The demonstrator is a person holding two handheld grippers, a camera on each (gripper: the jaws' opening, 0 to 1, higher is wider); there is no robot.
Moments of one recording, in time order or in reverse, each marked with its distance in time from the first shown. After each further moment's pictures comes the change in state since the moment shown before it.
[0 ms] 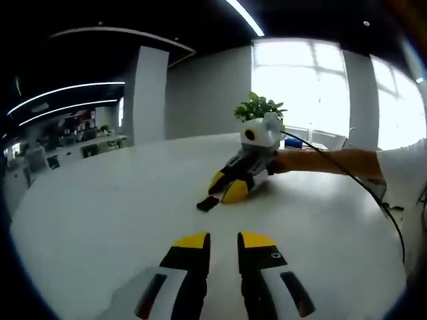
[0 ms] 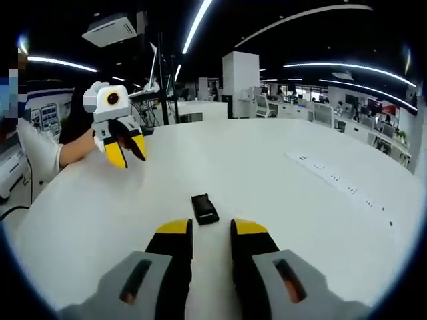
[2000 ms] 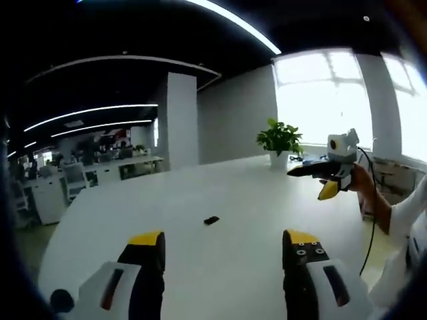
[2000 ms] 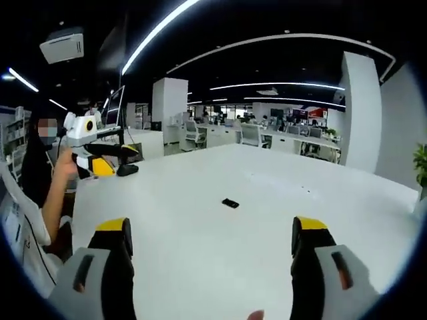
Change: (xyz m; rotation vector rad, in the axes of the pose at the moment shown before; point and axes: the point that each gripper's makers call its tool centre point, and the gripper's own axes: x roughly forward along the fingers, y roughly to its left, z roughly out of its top) left arm -0.145 -0.067 0.040 0.016 -0.154 0.253; right arm -0.174 0.147 0.054 0.104 -0.115 -0.509
